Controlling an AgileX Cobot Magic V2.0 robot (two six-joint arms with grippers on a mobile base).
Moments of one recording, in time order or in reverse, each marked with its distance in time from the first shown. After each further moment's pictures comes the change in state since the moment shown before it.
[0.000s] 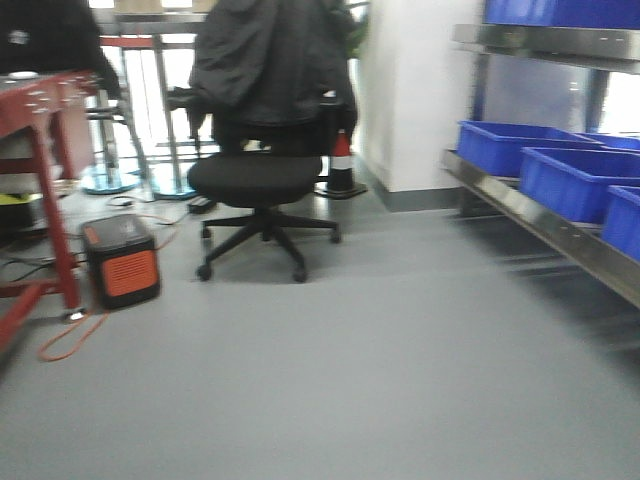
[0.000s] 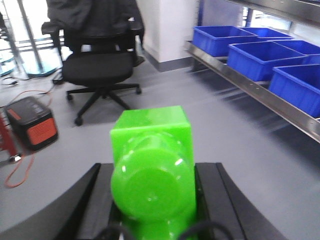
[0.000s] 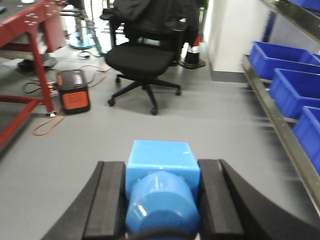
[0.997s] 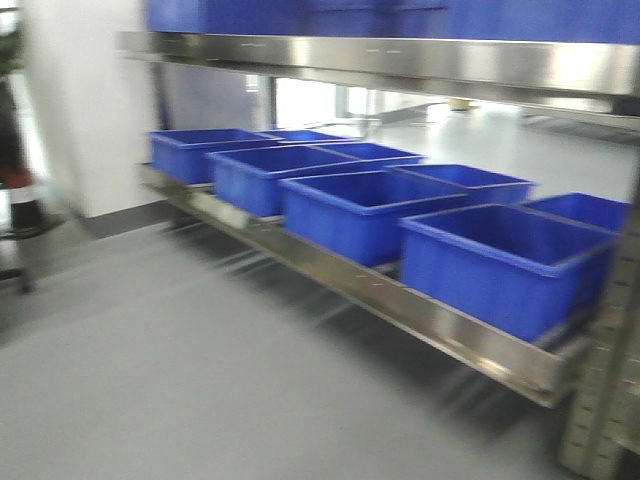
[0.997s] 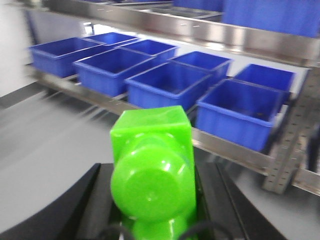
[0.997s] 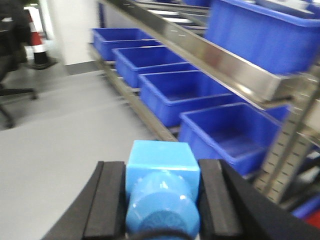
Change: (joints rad) left arm 0.000 0.000 0.000 0.000 0.000 0.000; right arm 0.000 0.000 0.000 0.000 0.000 0.000
